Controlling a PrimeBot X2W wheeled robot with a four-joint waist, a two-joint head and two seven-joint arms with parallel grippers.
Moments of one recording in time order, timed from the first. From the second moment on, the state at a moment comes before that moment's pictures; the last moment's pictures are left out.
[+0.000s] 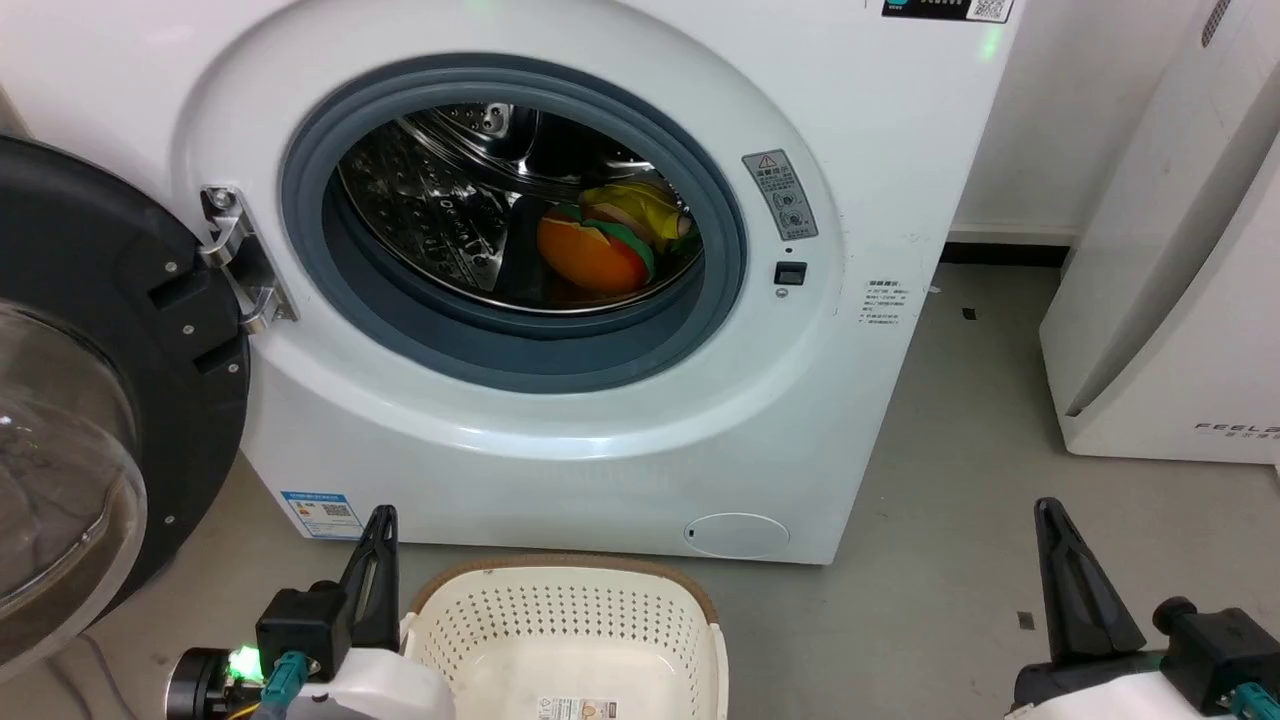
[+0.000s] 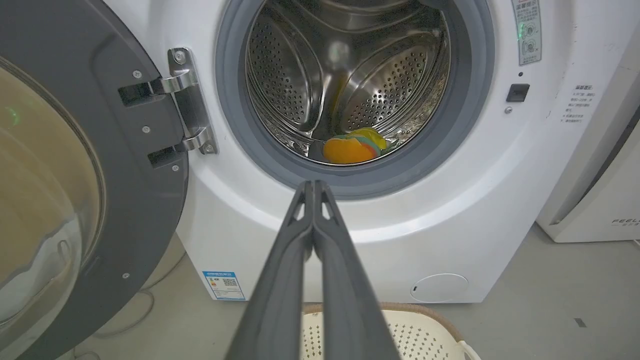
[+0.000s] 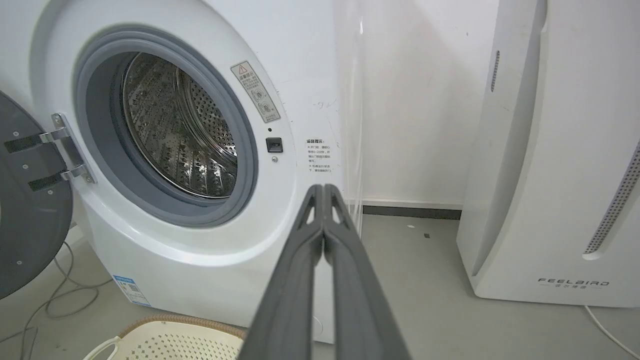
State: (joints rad) left arm -0.02 0.08 -0.02 0.19 -0.04 0.00 -0.22; right arm 0.08 -0.05 -0.03 -0.01 0.13 0.13 -0.23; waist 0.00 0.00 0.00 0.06
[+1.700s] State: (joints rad) left arm -0.02 0.07 -0.01 0.10 -0.03 0.00 -0.11; right arm 0.05 -0.05 -0.02 -0.01 0.07 0.13 -0.12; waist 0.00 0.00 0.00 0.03
